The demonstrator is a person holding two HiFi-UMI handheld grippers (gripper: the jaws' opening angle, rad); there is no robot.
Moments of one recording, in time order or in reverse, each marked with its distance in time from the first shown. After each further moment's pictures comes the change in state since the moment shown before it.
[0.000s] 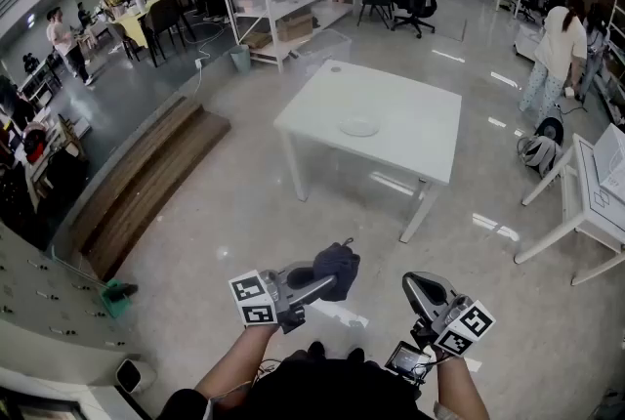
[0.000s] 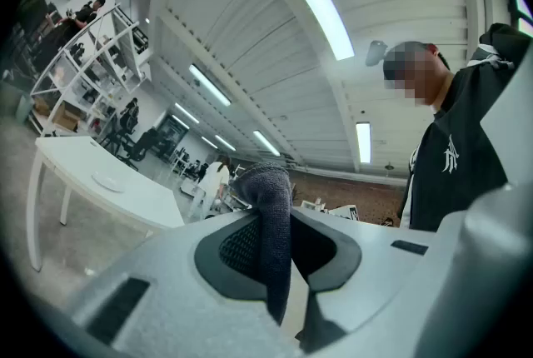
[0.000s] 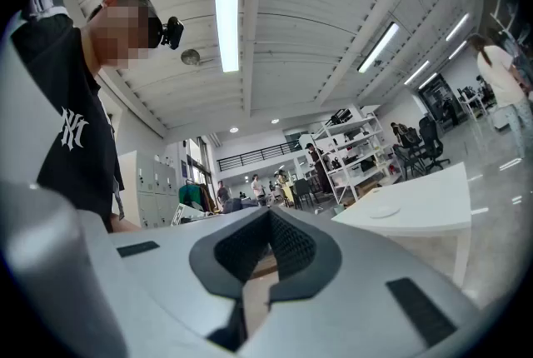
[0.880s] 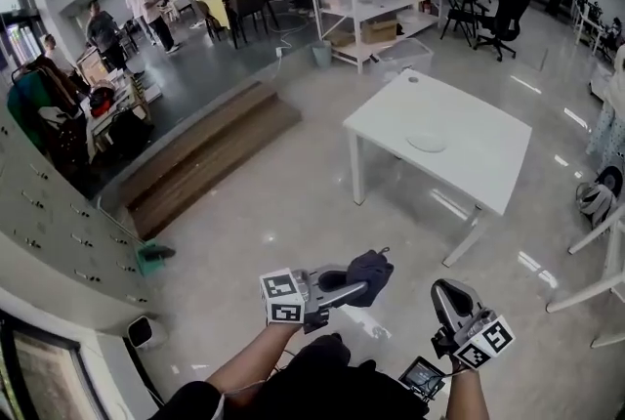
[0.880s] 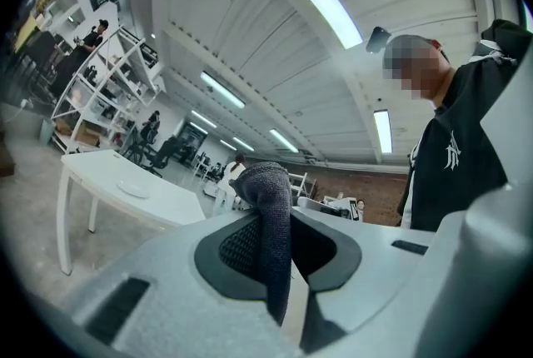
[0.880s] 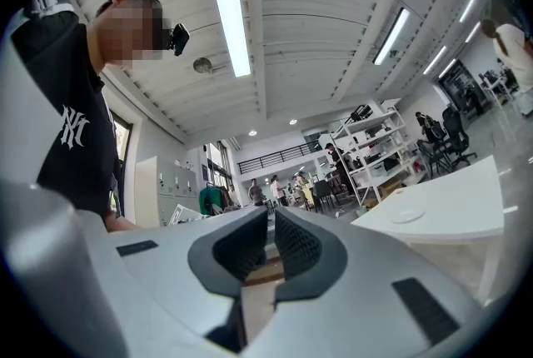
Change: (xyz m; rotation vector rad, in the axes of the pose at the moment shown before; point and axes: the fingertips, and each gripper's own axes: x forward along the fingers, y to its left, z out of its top) left arm 0.008 0.023 -0.007 0.049 0.015 0.148; right arm 0.029 -0.039 0.006 -0.010 -0.022 0.160
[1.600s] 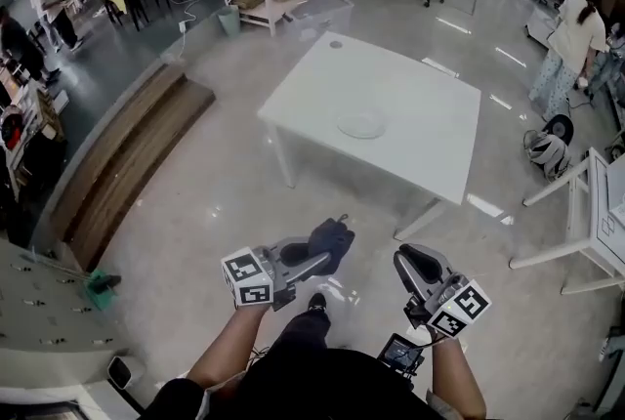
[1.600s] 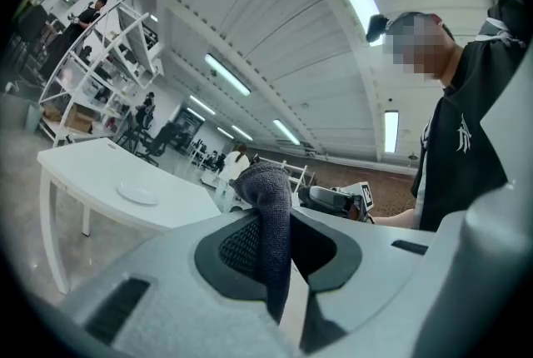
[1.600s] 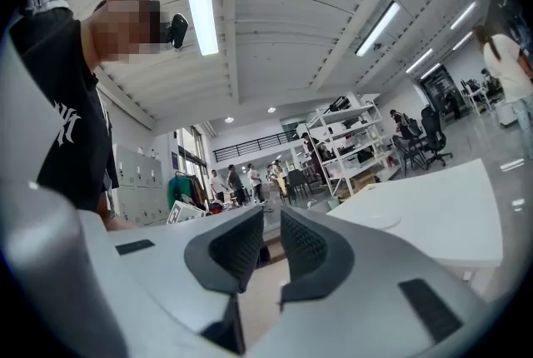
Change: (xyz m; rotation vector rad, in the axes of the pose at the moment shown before) left arm 0.087 0.219 0.037 -0.031 0.076 -0.054; right arm 0.118 -0.178 0.007 0.006 0.101 -0.164
